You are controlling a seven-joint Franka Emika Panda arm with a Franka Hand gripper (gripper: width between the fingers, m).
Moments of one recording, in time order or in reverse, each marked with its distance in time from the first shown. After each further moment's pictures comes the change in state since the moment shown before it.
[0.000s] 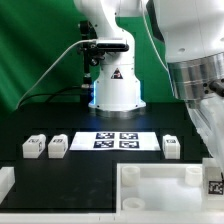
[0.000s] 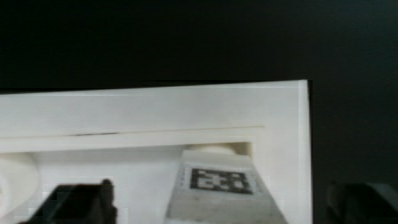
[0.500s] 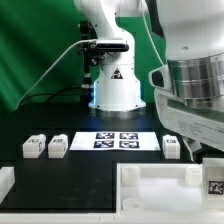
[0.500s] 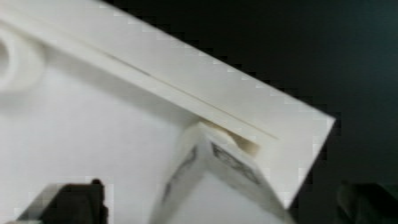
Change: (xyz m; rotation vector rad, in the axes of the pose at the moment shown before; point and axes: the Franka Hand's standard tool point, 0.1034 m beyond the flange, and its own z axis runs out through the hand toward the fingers) arm 0.003 0.001 -0.005 -0.071 0.018 -0.577
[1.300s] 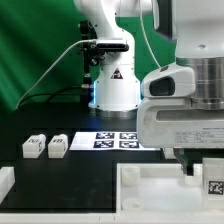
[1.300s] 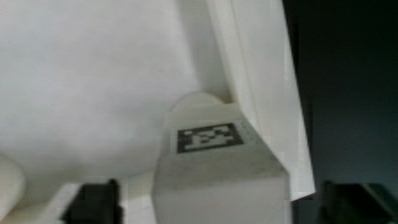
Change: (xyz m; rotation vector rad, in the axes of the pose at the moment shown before) arm 0.007 0.002 0.005 -0.074 0.066 -0.719
